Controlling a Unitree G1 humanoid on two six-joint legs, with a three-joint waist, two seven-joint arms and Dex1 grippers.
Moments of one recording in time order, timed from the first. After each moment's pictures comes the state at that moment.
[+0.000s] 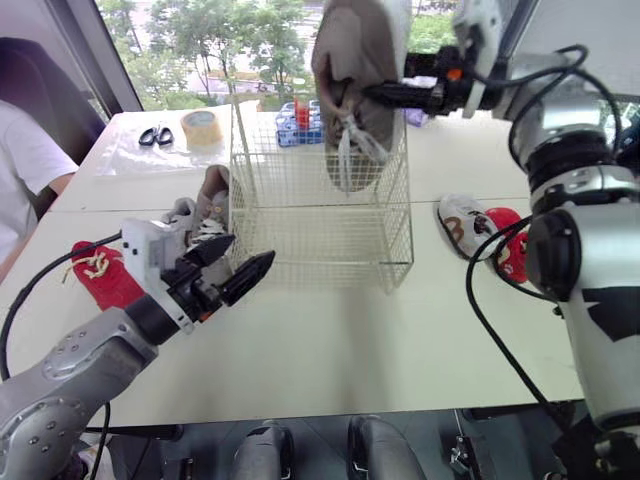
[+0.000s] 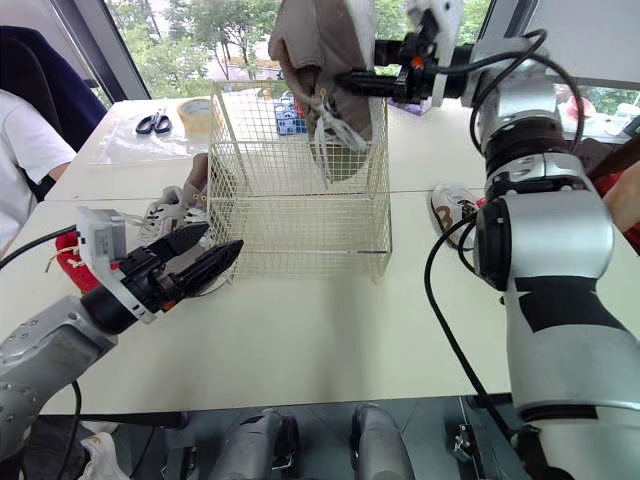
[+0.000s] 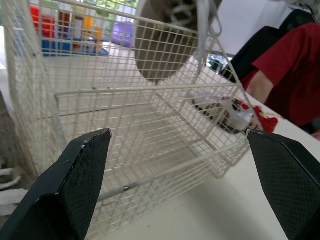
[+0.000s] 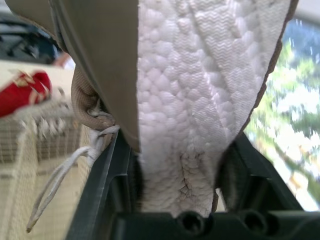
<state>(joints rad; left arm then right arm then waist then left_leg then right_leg) -0.02 0.67 0.32 -0.77 -1.23 0.69 -0.12 -1.63 -0.53 0.00 1.34 0.10 -0.09 1.26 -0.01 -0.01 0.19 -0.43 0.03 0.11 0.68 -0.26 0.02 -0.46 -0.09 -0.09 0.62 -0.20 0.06</state>
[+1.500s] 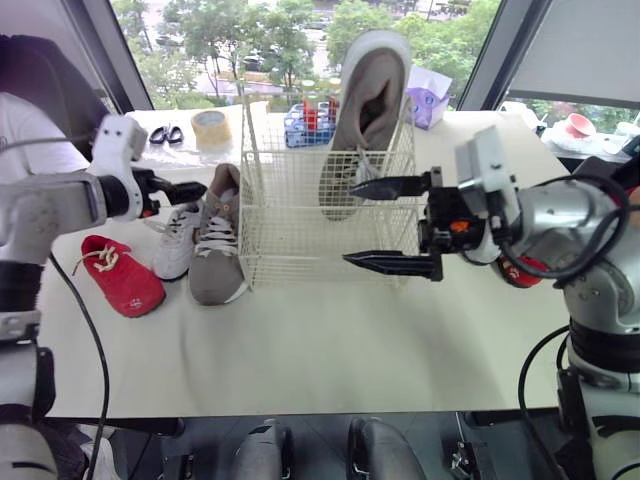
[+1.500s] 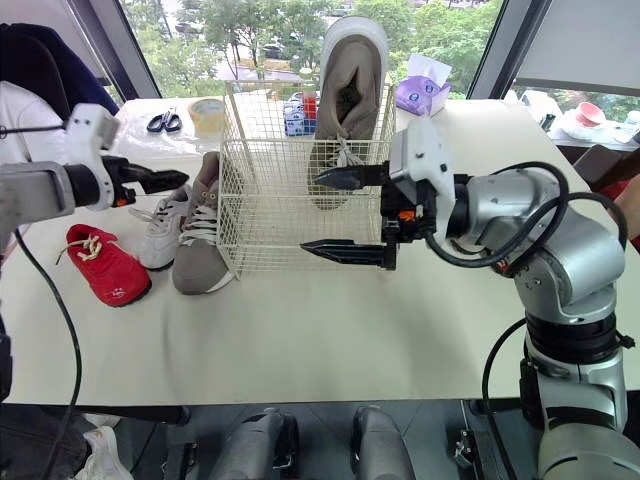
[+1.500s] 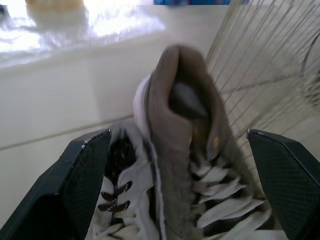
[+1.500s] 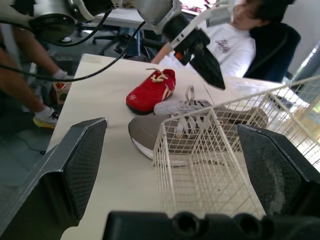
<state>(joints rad) -0.94 0.95 -0.09 0.34 -0.76 1.01 -0.48 -0.73 -0.70 -0.08 -0.49 0.70 0.85 0.99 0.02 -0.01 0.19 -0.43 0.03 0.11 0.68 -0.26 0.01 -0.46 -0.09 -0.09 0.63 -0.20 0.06</state>
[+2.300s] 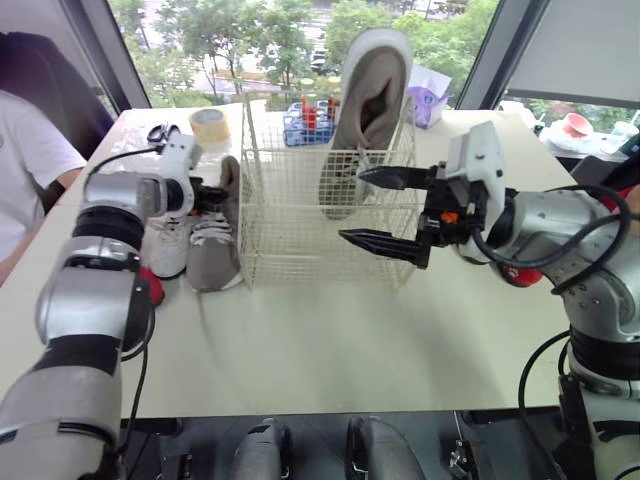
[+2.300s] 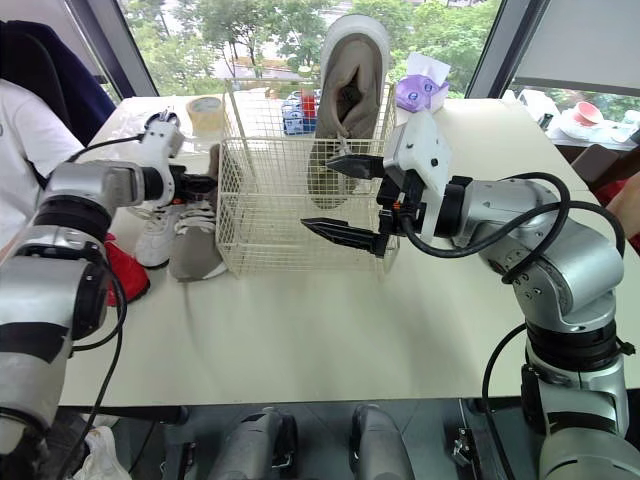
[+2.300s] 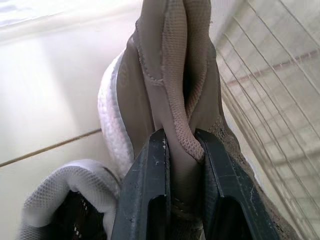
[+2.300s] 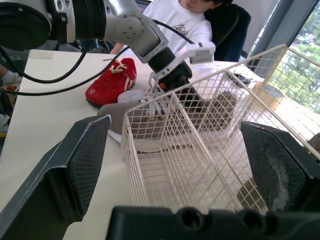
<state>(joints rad) -1.30 0.64 -0.05 1.11 -0.22 0.66 -0.72 -0.72 -0.71 -0.07 -0.51 0.72 0.86 0.79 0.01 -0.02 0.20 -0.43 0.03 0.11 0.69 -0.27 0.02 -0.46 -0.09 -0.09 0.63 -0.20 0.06</state>
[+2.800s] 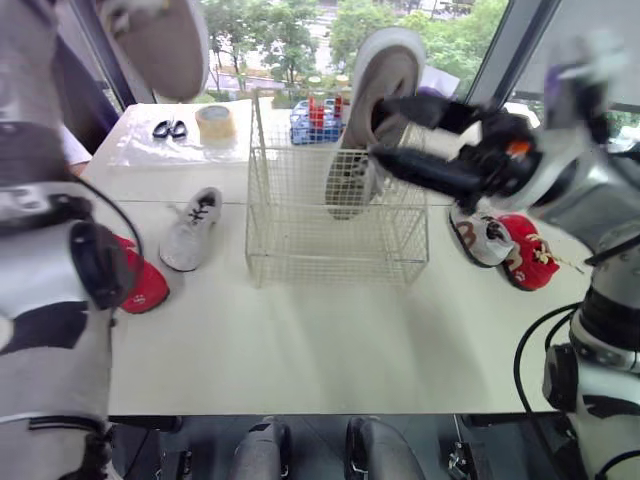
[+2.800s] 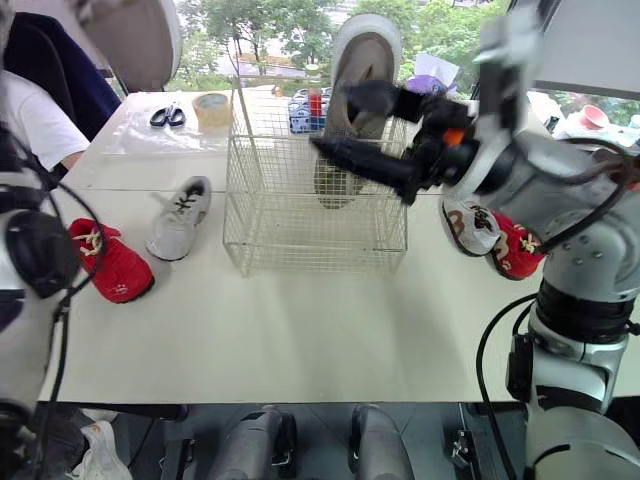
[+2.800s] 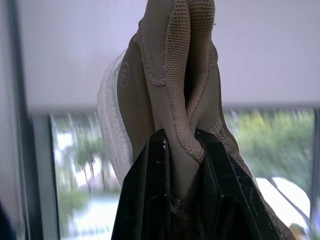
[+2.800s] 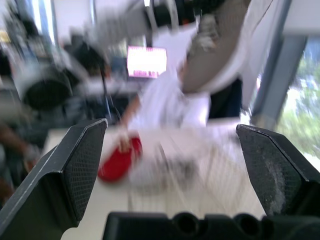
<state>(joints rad) -1.52 0.59 0.28 0.62 -0.22 0.14 -0.29 -0.89 -0.65 -0.31 -0.34 1.09 0.91 0.70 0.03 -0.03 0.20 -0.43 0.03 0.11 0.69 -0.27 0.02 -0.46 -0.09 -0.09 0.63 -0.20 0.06</state>
